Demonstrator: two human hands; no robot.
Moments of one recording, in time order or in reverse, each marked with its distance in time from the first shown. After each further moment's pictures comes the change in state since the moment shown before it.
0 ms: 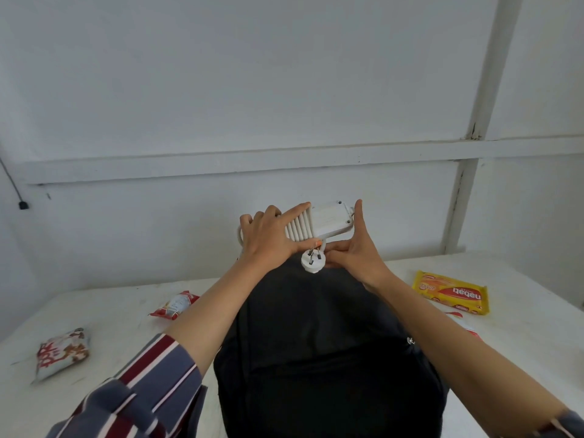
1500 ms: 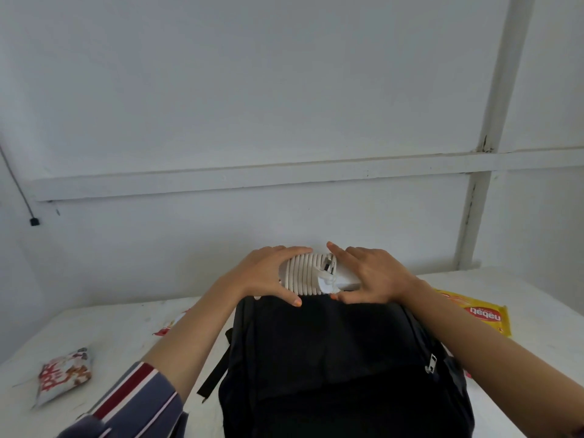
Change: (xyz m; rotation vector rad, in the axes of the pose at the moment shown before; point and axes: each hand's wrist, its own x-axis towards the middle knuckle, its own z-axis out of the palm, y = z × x) left_hand 0.002 -0.046 0.008 -0.209 -0.413 0.277; right_hand 0.026 0.010 -0.034 -1.372 -0.242 -0.590
